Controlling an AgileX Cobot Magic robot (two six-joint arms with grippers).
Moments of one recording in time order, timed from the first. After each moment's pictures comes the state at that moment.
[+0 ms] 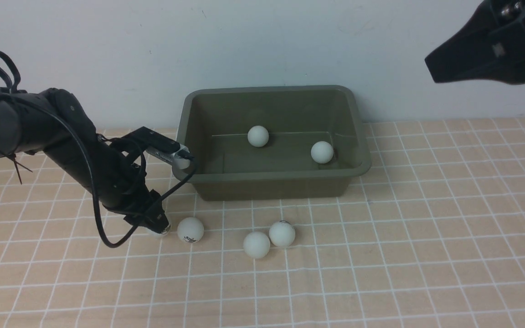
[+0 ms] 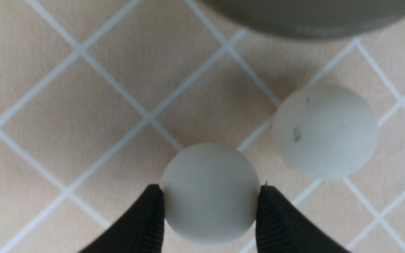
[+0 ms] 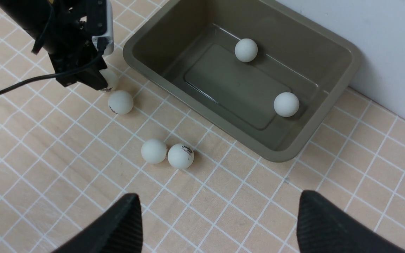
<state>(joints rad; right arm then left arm) 0.36 1.29 -1.60 0.26 1.28 -0.28 -0.04 1.98 -1.32 -0.43 0.86 0.86</state>
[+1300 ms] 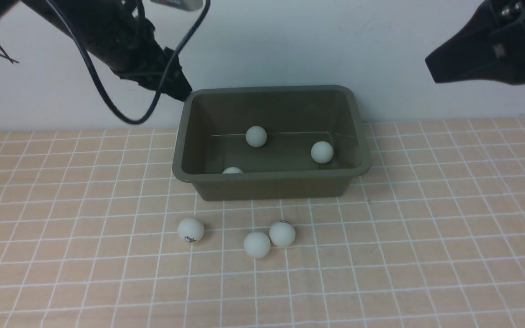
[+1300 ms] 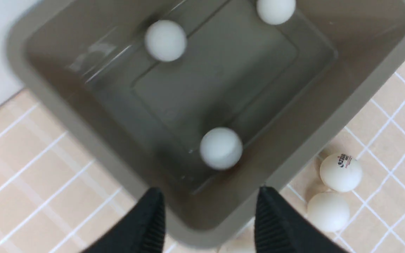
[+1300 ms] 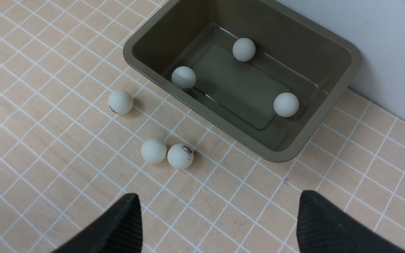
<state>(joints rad) 0.36 1.29 -1.60 0.26 1.28 -0.29 -0.10 1.94 -1.99 -0.42 1.22 0.56</state>
